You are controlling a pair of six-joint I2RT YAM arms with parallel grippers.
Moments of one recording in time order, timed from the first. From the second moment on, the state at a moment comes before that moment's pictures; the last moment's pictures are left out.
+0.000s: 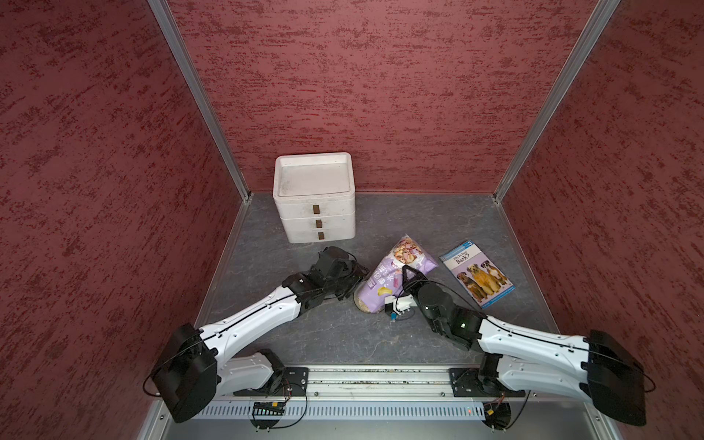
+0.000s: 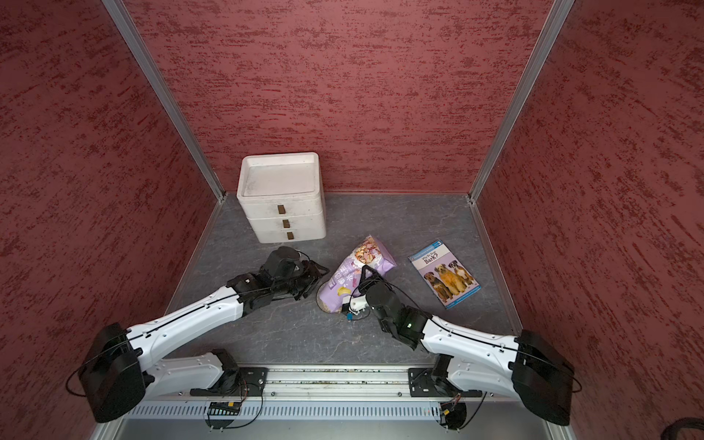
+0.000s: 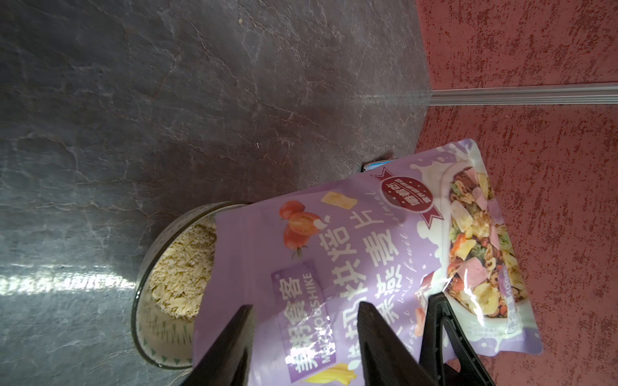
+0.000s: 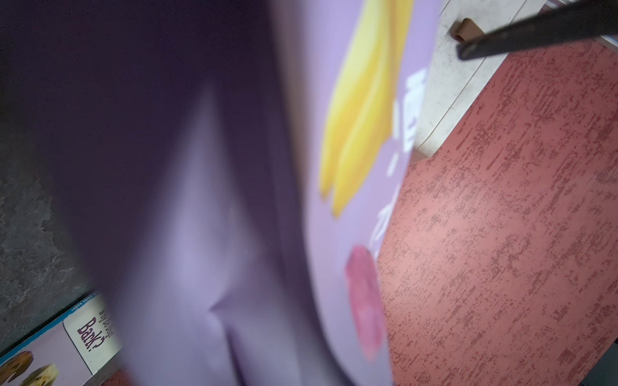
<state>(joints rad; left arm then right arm) -0.72 1.21 0.78 -0.27 0.13 -1.38 1.00 1.08 0.48 0.25 0.68 -1.83</state>
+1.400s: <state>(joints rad) -0.71 1.21 0.78 -0.27 0.13 -1.38 1.00 1.03 0.48 0.21 0.67 -1.82</state>
